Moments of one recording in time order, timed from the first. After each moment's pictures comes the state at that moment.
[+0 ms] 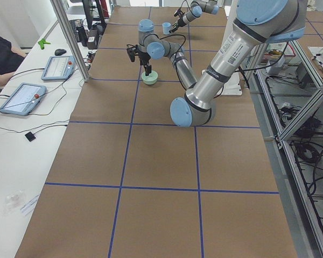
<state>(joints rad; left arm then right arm) -0.76 -2.29 -1.73 -1.55 -2.04 -1.55 0.22 -2.09 1.92 -0.93 0.89 1.81</state>
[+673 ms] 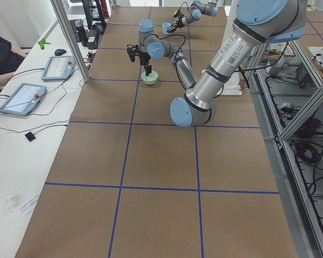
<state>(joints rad) -0.76 -2.29 -1.73 -1.55 -2.04 -1.55 0.22 -2.05 1.85 -0.93 0.82 1.82</state>
